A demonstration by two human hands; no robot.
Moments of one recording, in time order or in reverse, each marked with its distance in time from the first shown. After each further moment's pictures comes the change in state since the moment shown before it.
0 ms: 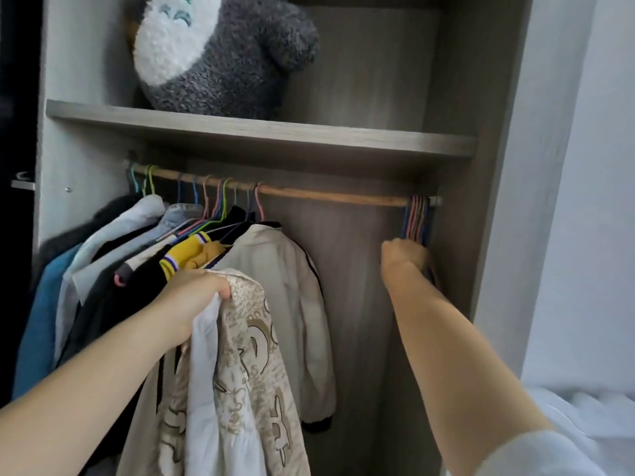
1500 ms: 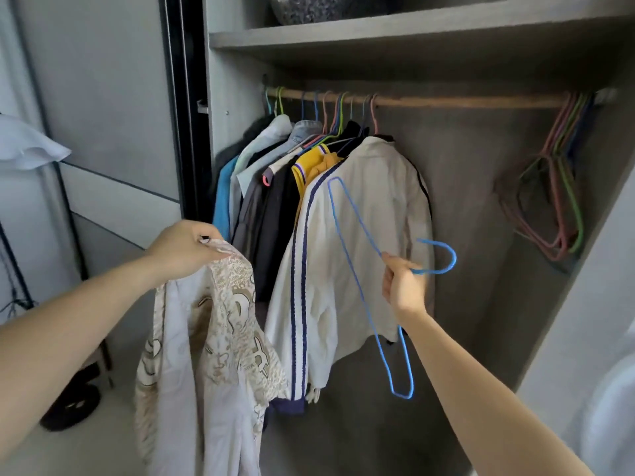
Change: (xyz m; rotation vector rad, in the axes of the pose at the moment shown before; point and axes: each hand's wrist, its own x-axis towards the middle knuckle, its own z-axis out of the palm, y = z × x) left_hand -0.087 -0.084 -0.191 0.659 -0.004 0.223; right_hand -0.195 -0.142 0.098 2.207 -0.485 0.123
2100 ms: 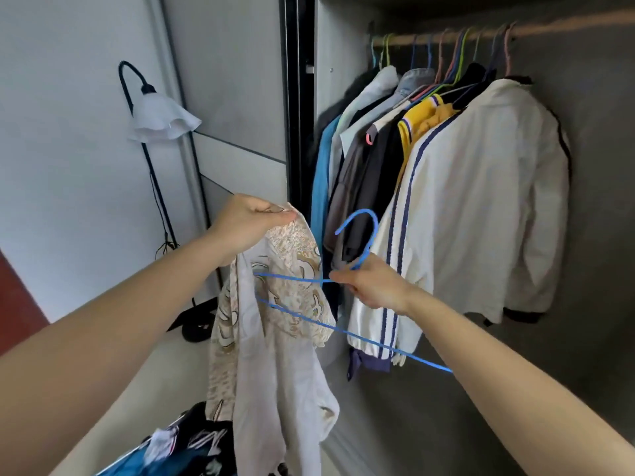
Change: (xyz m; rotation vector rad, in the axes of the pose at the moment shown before) left_hand -0.059 -0.027 -0.030 -0.255 0.176 -0.207; right_hand -0.120 0.019 0.123 -0.613 -0.966 0.058
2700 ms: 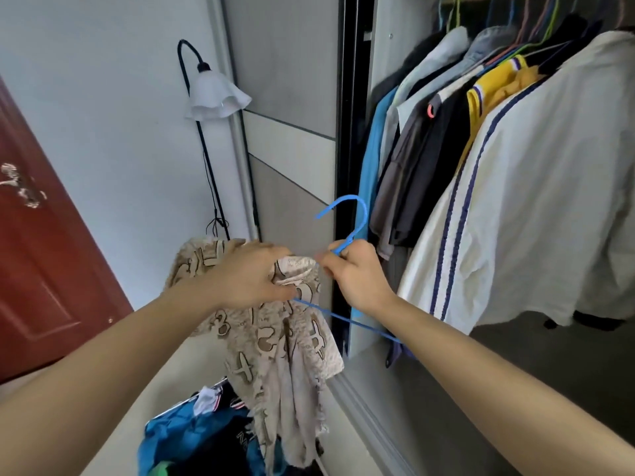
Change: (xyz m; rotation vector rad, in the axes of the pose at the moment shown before) left_hand -0.069 -0.070 -0.040 0.980 -0.286 0.112; right_hand 0.020 -0.018 0.095 0.096 0.120 -0.456
